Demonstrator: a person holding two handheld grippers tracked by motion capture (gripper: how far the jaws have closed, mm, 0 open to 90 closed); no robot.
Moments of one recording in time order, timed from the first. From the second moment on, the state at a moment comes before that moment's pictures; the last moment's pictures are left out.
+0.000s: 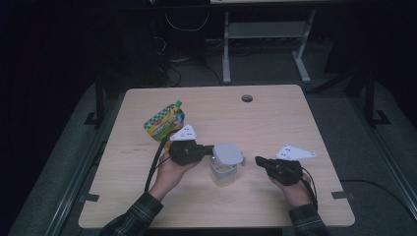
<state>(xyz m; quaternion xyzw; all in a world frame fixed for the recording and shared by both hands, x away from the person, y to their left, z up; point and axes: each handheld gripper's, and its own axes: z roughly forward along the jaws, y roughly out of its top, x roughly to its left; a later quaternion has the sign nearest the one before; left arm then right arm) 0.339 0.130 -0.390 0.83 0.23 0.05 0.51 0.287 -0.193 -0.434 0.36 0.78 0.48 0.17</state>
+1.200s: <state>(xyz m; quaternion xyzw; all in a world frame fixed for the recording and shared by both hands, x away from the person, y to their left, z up) 0.346 0.101 -0.372 0.83 0.19 0.05 0.52 0.287 -0.193 -0.435 0.36 0.78 0.49 0.17</state>
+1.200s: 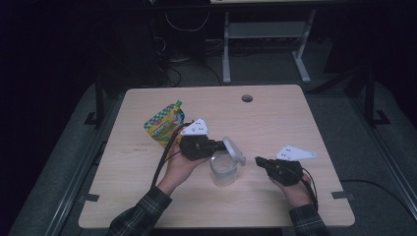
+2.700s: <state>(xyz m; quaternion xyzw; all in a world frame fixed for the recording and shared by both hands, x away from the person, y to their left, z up) 0.334 0.151 -0.373 0.84 0.22 0.05 0.49 0.287 -0.194 -0.438 0.37 0.78 0.48 0.16</state>
